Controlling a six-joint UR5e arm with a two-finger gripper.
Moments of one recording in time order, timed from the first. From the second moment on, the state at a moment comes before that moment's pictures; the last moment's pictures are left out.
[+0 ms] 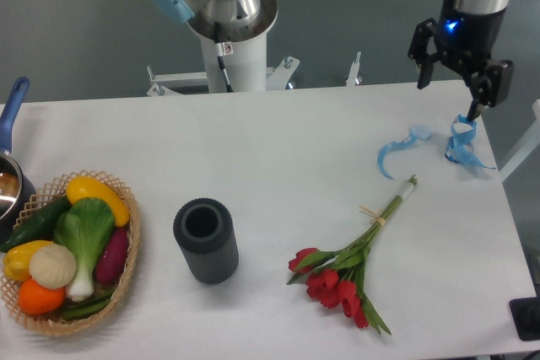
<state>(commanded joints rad) 2.86 -1.74 -1.43 -1.34 1.41 1.79</state>
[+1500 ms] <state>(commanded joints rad) 2.72 -1.88 -1.68 -0.99 1.32 1.45</state>
